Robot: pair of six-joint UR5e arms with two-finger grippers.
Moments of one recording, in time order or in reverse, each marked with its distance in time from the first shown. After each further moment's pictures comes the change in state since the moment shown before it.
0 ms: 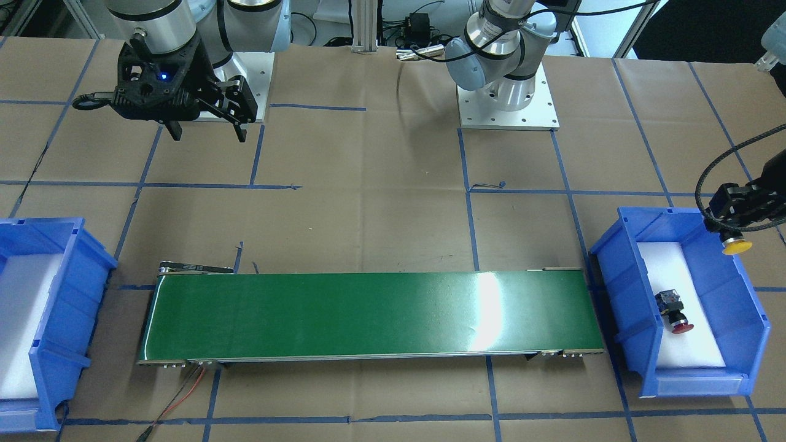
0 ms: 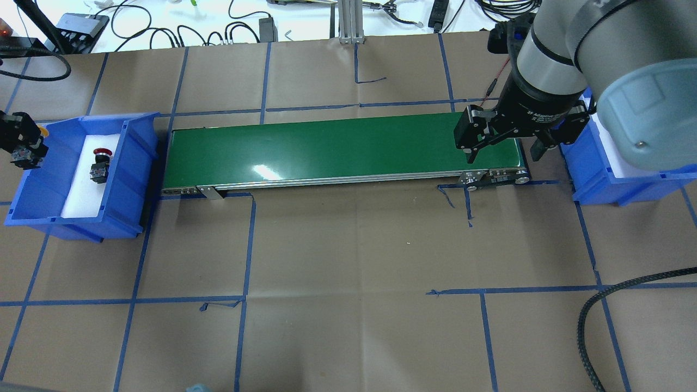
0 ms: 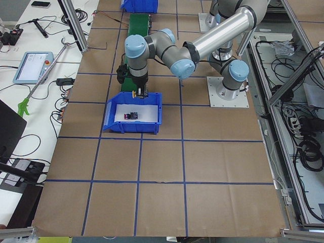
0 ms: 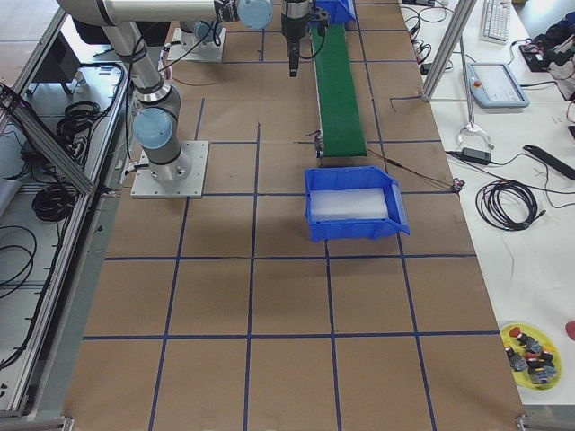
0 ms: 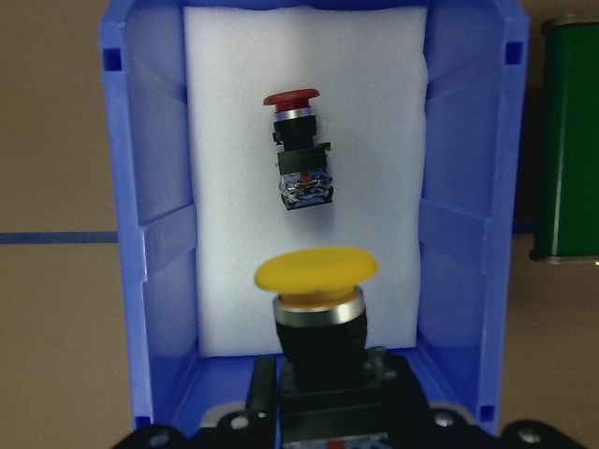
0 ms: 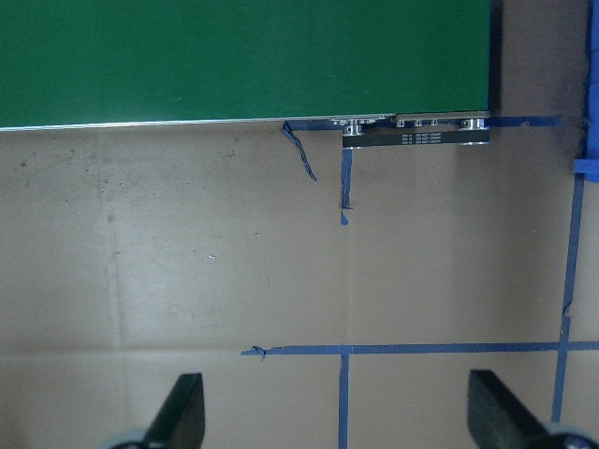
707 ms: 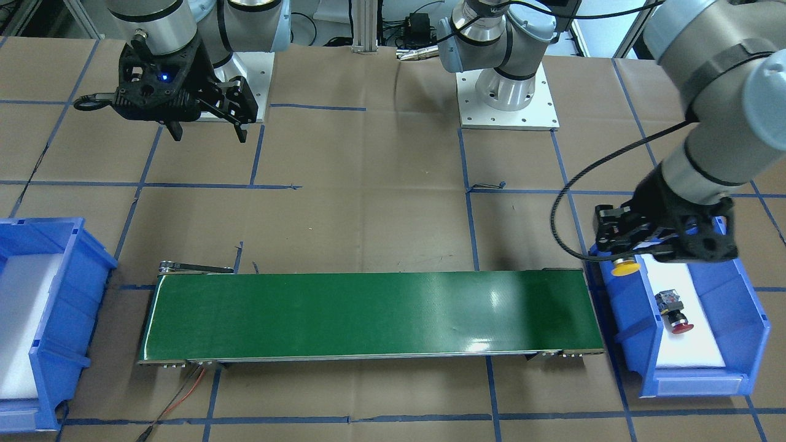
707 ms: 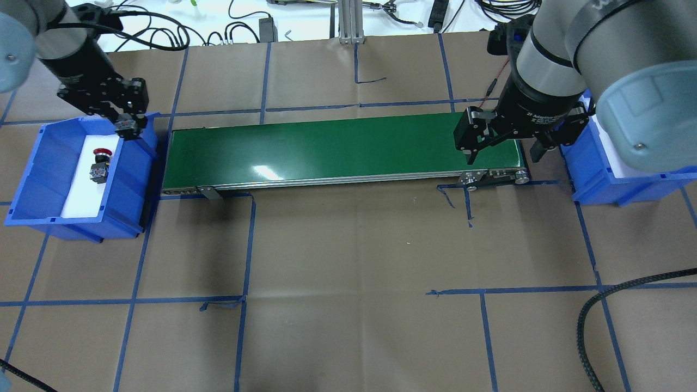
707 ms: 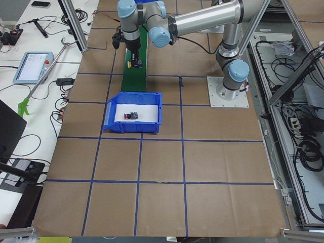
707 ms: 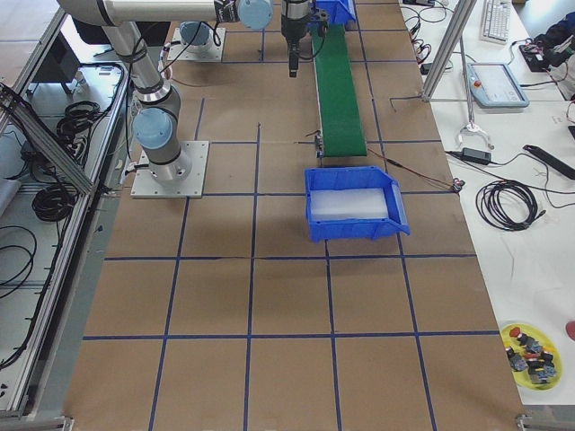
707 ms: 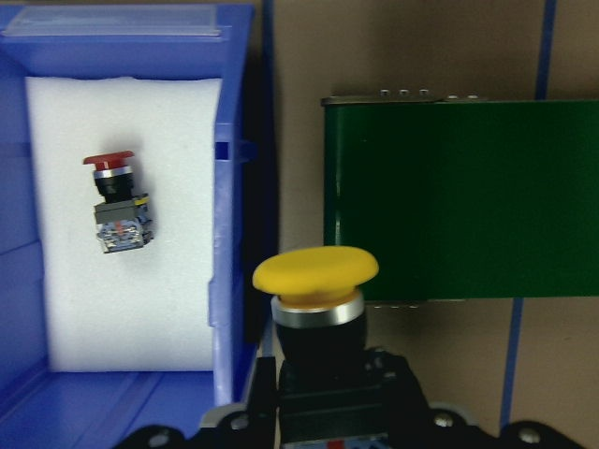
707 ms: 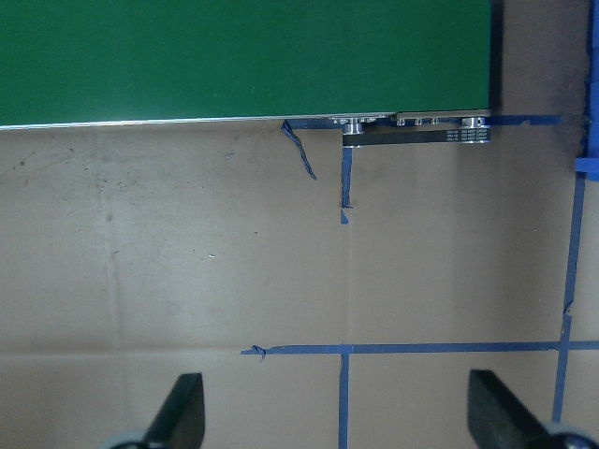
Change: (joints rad) left arm -0.377 -0.023 0.005 -0.005 0.055 -0.386; right arm 0.000 0.000 0.004 -0.002 0.000 0.000
